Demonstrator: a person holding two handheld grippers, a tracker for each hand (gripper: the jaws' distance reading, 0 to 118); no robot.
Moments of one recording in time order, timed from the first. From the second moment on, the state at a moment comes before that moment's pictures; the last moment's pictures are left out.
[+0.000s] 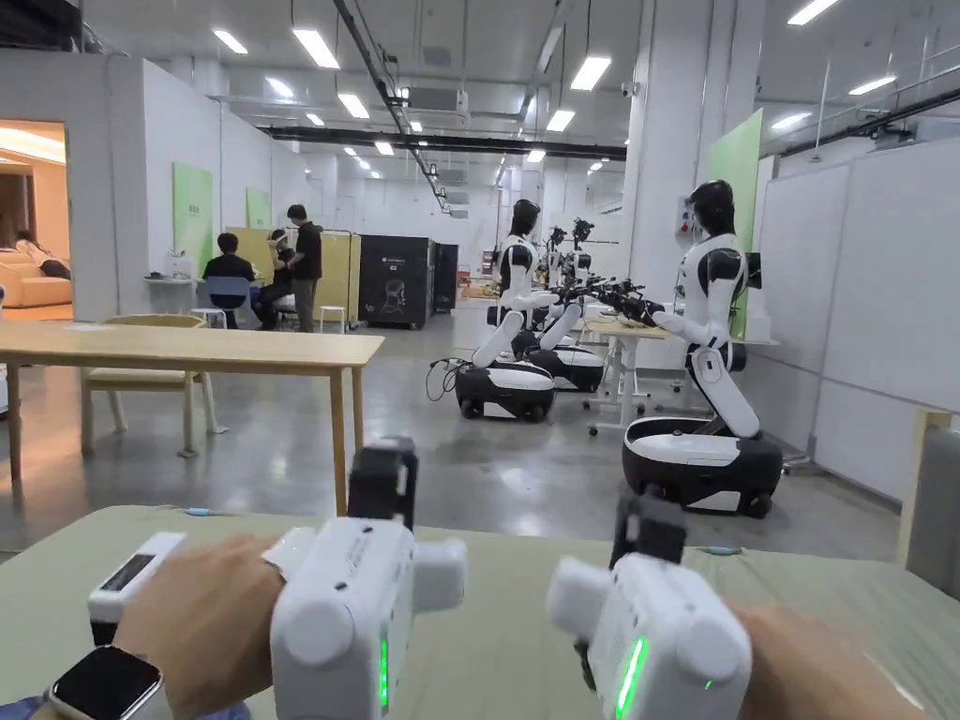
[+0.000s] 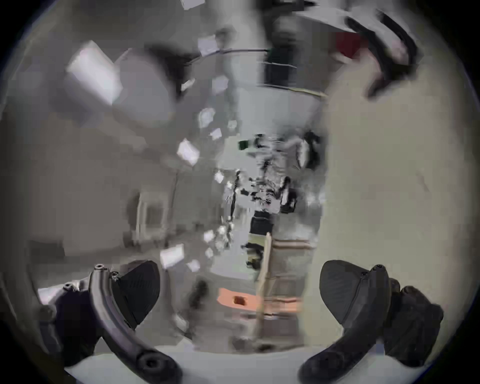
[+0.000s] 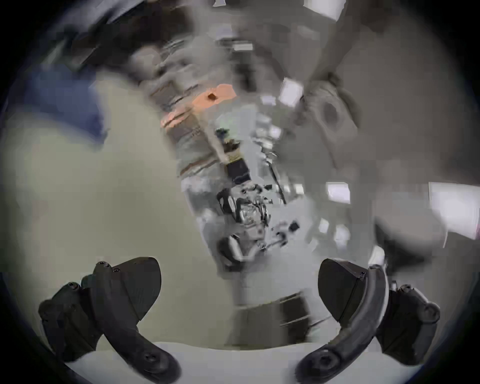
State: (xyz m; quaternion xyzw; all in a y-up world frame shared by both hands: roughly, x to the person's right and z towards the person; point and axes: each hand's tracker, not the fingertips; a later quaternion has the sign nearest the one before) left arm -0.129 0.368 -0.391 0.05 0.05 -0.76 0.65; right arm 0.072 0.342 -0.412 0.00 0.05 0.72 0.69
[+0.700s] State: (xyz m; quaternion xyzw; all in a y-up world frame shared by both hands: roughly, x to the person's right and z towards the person) left arm -0.210 0.433 -0.379 -0.03 0.06 0.06 1.00; right arm 0.128 0.435 -0.413 -0.06 0.05 0.02 1.00
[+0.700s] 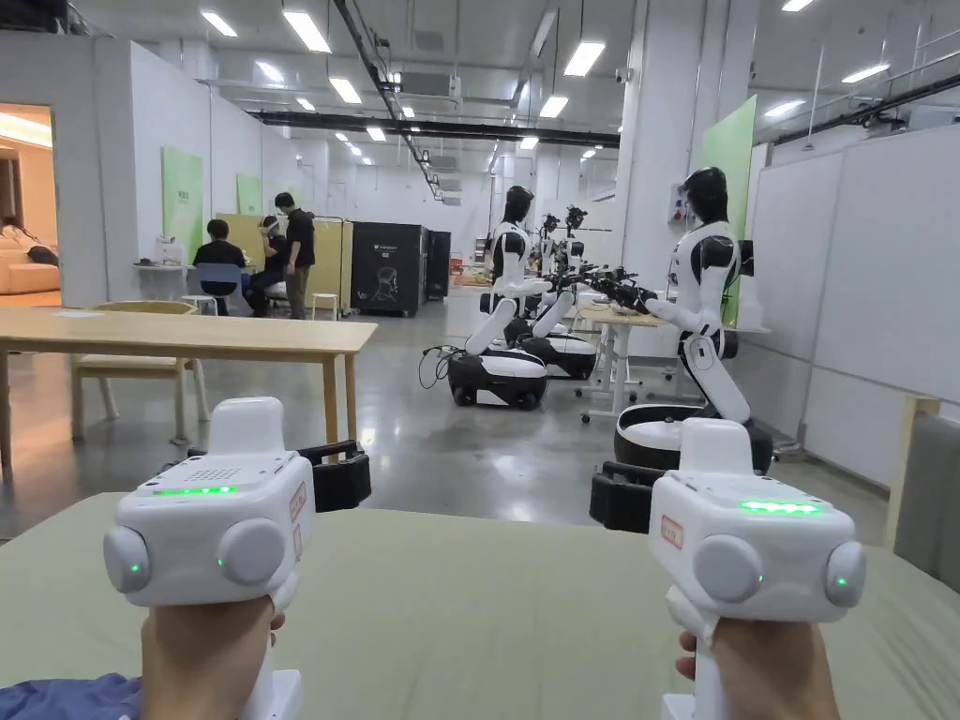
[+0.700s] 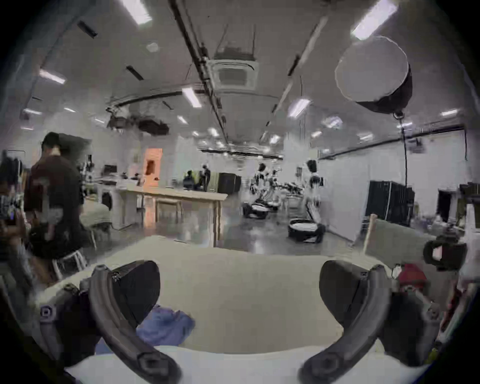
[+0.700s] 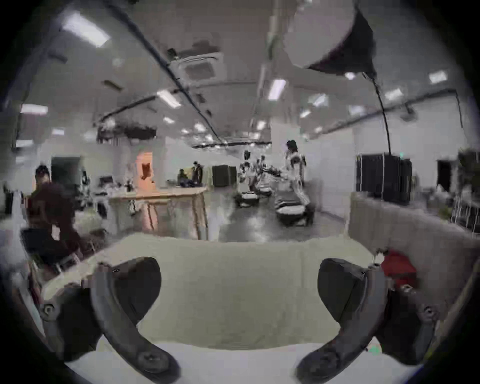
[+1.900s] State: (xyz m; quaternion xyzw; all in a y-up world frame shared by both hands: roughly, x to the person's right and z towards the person) left arm -0.356 0.374 -0.287 -0.08 0.26 -0.01 0.96; right arm -0.091 0.390 -0.385 -0.02 0.25 0.04 0.97
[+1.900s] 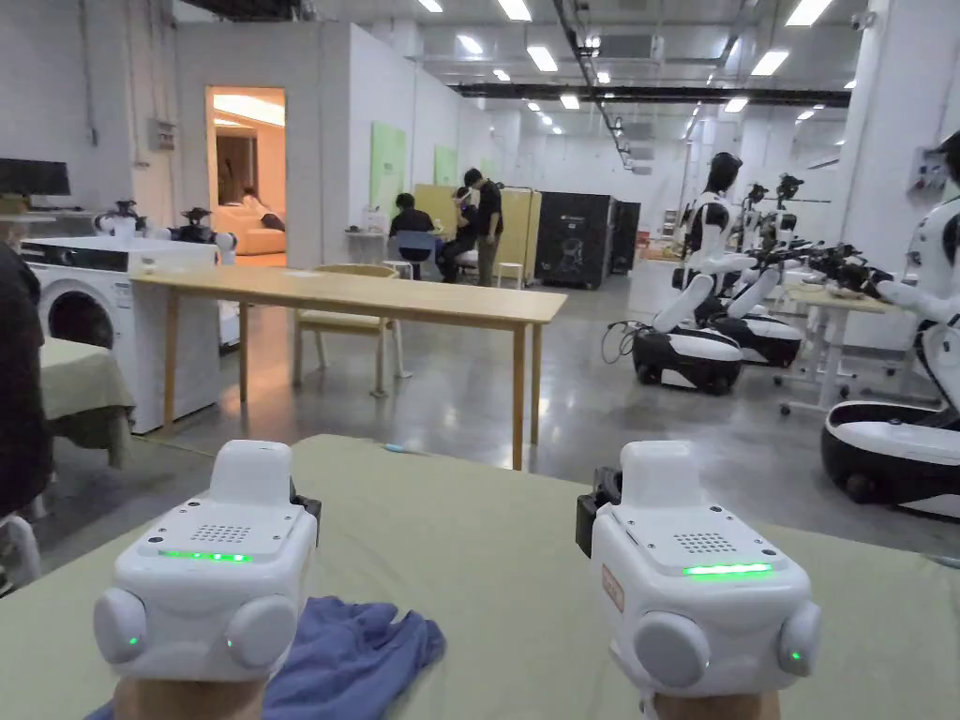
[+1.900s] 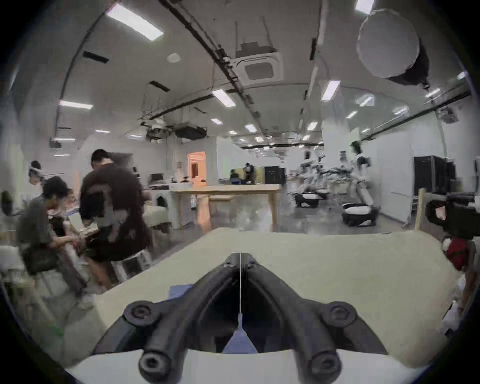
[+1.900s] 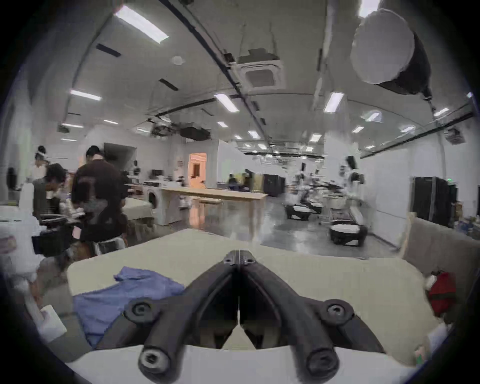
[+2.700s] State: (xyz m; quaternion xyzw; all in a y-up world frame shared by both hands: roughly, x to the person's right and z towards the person) left arm -0.464 0.171 -0.468 -0.44 0.13 0.08 0.88; right arm -0.160 0.276 -0.429 -0.11 0.31 0.11 0.94
